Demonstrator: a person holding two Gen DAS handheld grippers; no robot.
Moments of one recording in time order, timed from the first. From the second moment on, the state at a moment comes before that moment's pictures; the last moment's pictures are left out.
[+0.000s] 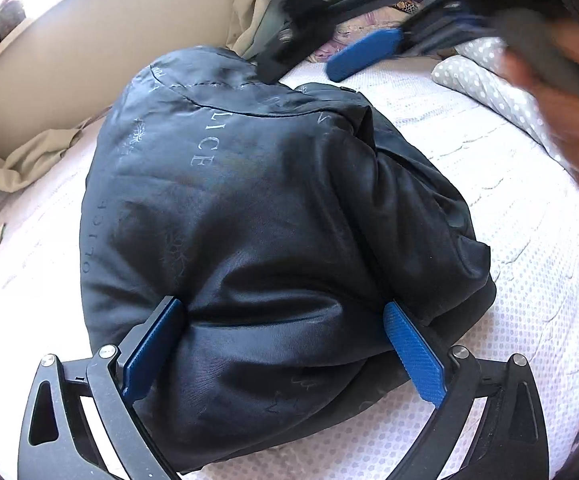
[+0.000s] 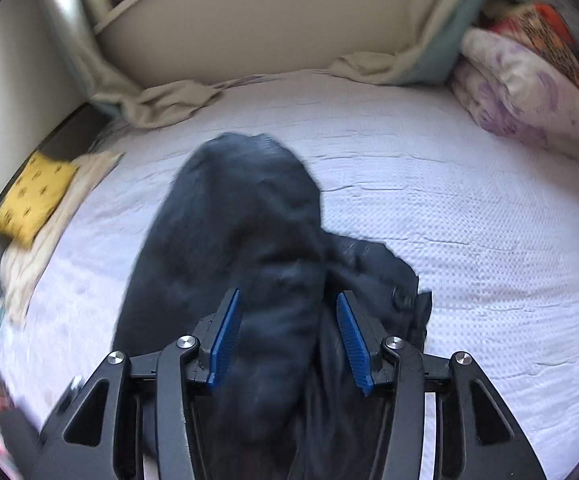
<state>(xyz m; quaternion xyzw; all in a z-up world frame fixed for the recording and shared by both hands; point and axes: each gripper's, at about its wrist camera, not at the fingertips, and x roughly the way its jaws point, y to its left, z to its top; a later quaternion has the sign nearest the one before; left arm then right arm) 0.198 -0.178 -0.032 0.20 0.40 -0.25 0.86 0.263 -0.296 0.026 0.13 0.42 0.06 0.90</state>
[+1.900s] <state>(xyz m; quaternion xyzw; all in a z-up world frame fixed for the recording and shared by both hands) 0.135 -0.050 0.013 0.10 0.41 -0.12 0.90 0.106 -0.272 0.037 0.16 0.35 0.02 0.92</state>
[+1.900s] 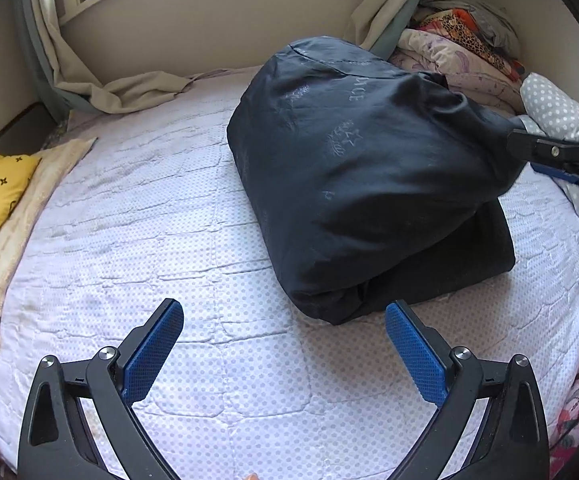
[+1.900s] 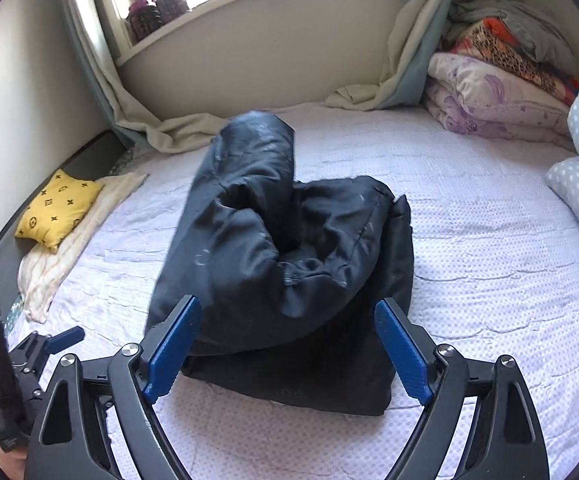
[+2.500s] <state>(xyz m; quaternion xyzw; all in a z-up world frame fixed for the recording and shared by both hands) 0.207 -0.038 0.044 0.08 0.41 -0.14 0.90 0.173 -0.284 0.030 0.20 0.40 0.03 0.89</state>
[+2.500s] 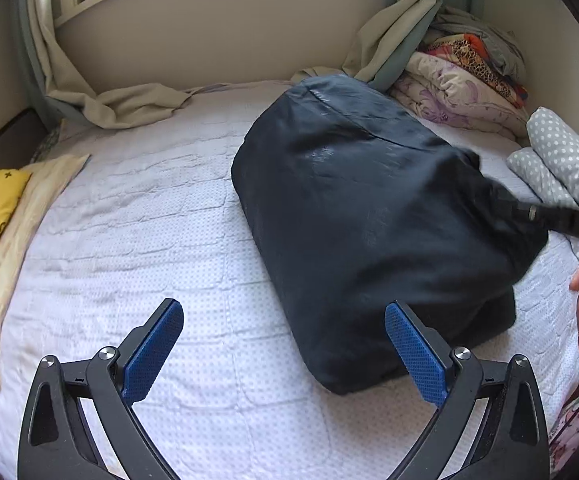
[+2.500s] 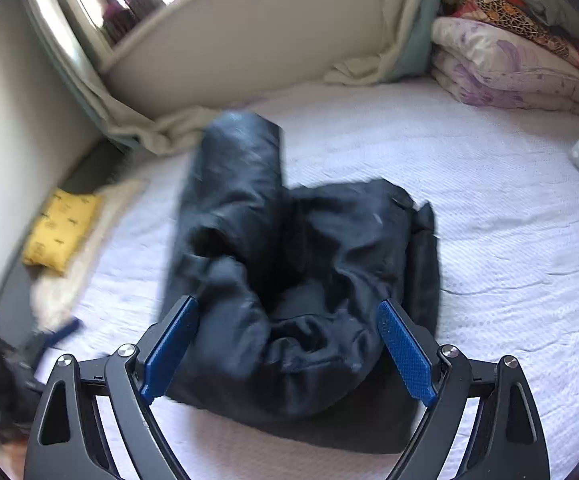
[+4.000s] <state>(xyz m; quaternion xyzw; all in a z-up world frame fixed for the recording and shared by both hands) 0.272 0.043 -0.004 -0.13 0.44 -0.22 0.86 0.270 -0.244 -0.087 0.37 0.45 0.19 0.79</state>
